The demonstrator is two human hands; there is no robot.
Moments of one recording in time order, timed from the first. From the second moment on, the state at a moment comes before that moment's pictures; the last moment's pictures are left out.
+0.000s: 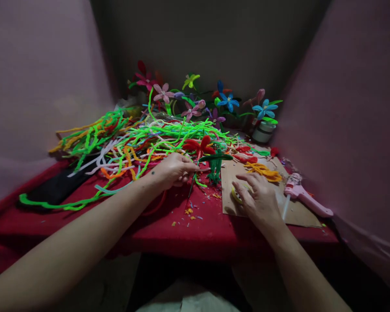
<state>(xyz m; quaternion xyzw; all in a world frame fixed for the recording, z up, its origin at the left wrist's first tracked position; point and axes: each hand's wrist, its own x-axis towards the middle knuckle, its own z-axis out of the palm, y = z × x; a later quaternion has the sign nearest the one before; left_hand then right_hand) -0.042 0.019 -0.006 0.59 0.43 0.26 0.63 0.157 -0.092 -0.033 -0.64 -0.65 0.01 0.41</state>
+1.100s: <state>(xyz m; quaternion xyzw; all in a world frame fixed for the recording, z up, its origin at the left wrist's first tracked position) -0.042 0.004 0.030 0.66 0.32 0.39 0.55 0.110 -0.030 0.003 -0.35 -0.51 0.62 0.49</state>
